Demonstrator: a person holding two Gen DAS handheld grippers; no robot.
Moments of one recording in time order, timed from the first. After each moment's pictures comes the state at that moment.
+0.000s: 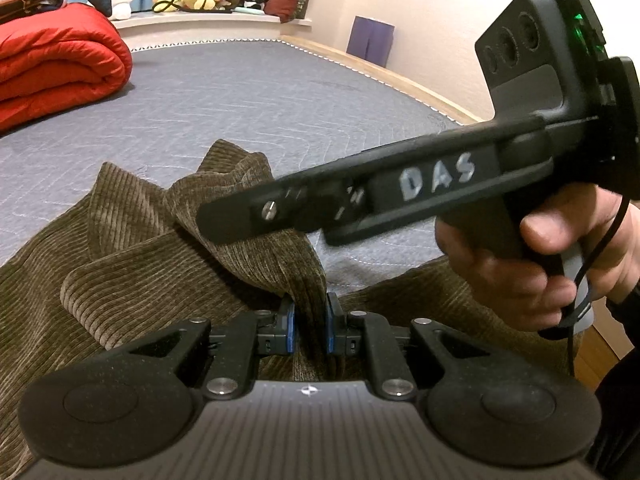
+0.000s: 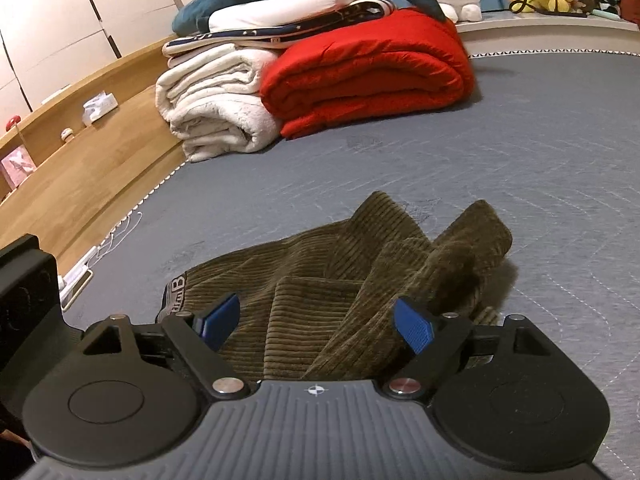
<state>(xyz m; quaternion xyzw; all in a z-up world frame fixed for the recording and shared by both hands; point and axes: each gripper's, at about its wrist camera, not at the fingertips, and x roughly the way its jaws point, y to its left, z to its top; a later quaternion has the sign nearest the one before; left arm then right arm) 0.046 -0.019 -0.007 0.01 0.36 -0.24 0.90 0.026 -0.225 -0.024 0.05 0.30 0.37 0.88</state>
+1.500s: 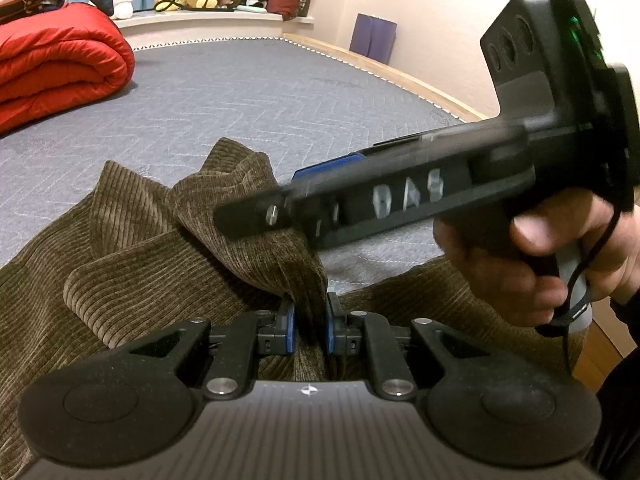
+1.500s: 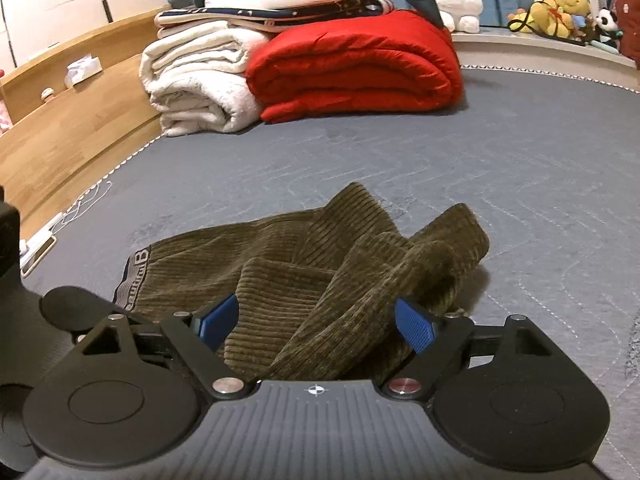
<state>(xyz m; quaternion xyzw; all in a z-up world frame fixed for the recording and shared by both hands) 0.047 -0.017 -0.010 0.02 0.36 -0.24 0.90 0.025 -0.218 -0.030 0.00 0.29 0.33 0.90</state>
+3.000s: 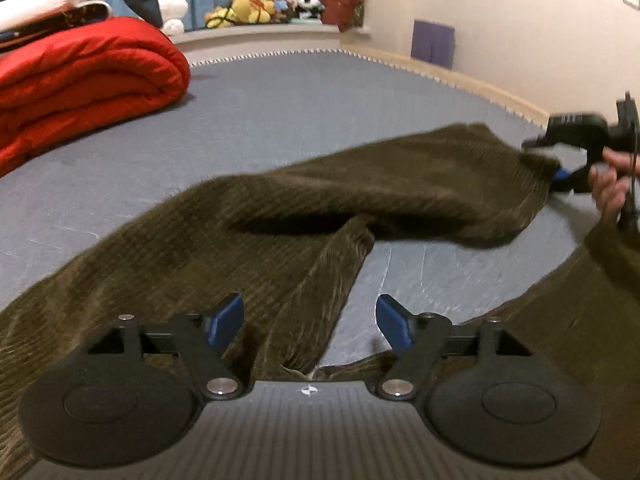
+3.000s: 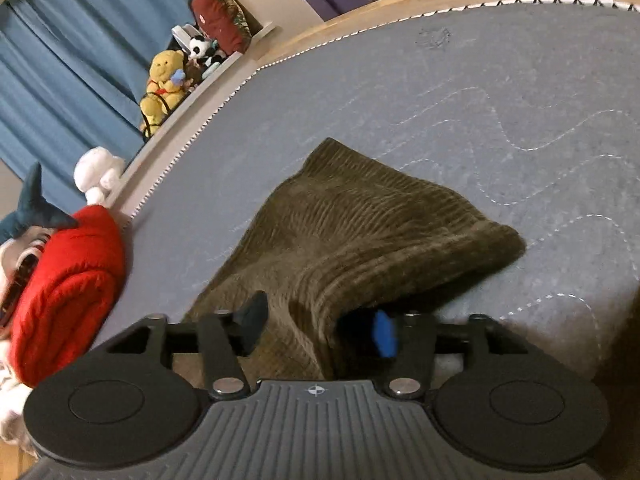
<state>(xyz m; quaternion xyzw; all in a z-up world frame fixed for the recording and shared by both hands) 0.086 -0.015 -0.052 0.06 0.33 -0.14 0.93 0.090 -0.518 -0.104 0.40 0.23 -0.05 0.89</state>
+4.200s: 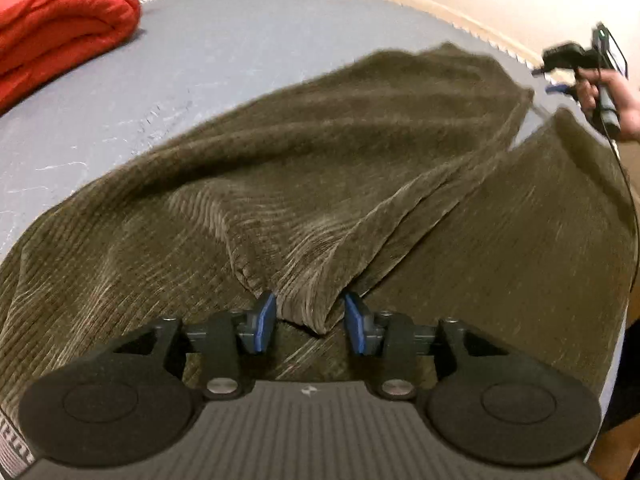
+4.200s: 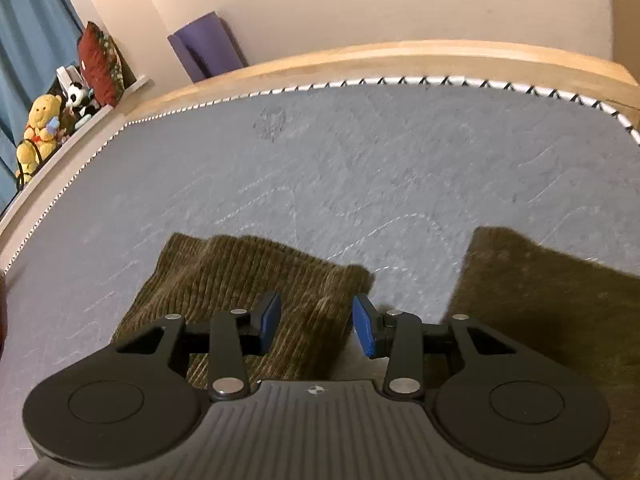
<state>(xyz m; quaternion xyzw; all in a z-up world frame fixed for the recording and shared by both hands) 0.051 0.048 -0.050 0.09 0.43 -0.23 0.87 0.040 -0.580 -0.082 0.33 0.22 -0.28 0.88</state>
